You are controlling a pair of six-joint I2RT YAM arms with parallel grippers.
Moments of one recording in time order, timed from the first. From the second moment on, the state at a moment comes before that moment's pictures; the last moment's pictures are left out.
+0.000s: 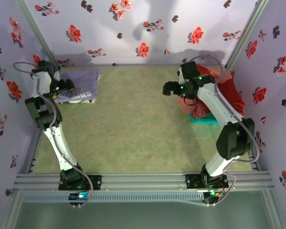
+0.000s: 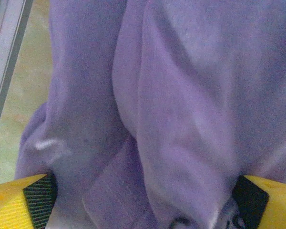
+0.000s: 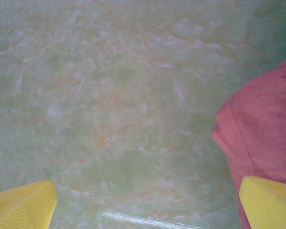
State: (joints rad) left arm 0.32 2.31 2.09 -1.03 0.16 -0.06; right arm 0.32 1.62 1.49 -0.87 -0.15 0.37
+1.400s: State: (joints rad) left arm 0.04 1.54 0.36 0.82 0.00 -0.04; right arm 0.02 1.50 0.41 0.85 0.27 0.07
